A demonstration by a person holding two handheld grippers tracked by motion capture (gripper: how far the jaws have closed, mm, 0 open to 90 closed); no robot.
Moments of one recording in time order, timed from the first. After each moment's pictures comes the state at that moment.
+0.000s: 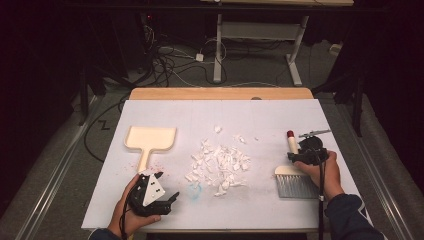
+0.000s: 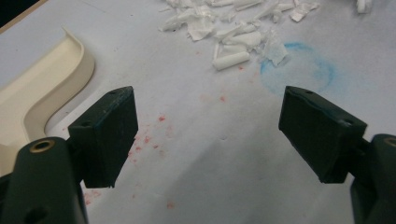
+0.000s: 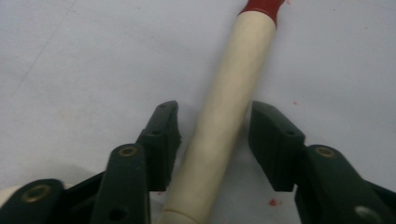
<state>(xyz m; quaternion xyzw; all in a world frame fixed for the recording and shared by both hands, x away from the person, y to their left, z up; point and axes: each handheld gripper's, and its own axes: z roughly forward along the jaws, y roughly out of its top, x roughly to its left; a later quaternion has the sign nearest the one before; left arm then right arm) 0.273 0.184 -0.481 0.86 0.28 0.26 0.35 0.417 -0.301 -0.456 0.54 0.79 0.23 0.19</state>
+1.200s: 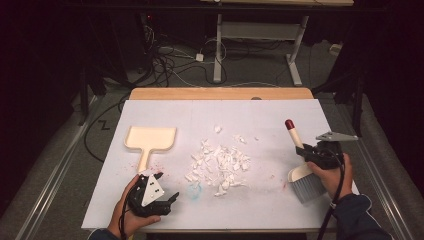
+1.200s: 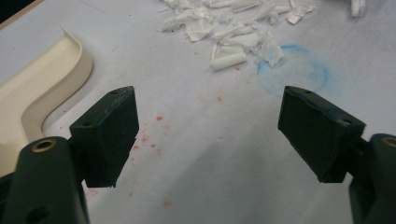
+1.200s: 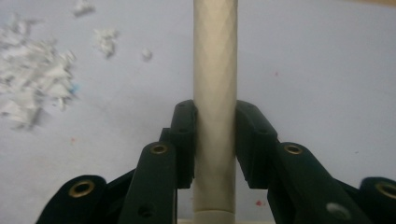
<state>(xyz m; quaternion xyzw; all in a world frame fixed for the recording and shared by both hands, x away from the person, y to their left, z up) 0.271 0.185 -0.480 0.85 0.29 0.25 0.36 0.380 -0.329 -0.423 0.47 0.77 0.37 0.22</state>
